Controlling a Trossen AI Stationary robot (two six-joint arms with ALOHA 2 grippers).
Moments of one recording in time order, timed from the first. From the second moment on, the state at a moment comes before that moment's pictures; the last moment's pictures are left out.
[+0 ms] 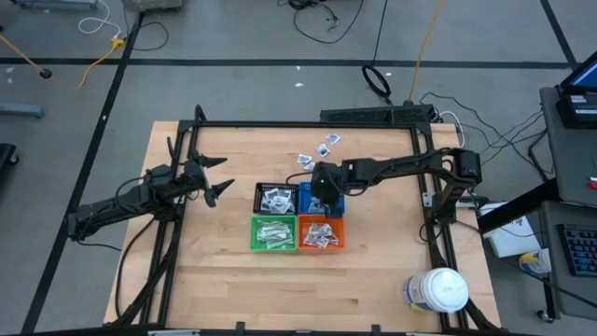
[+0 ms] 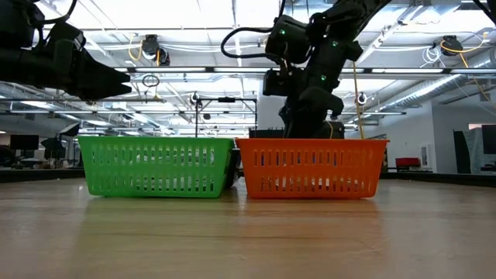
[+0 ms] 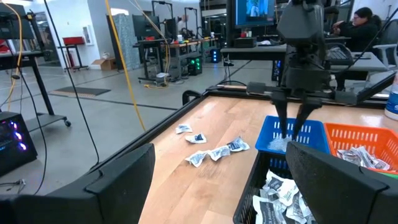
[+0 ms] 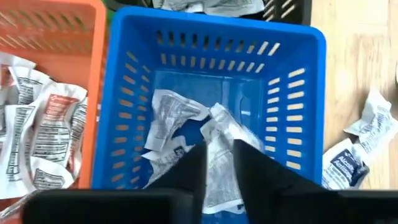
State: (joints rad) left arm 0.33 0.02 0.04 -0.03 -0.05 0.05; right arm -0.14 1.76 1.13 -0.45 -0.05 -0.20
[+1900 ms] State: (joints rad) left arm 0.33 0.03 0.04 -0.03 -0.05 0.05; right arm -0.59 1.95 1.23 -0.34 -0.05 -0.08
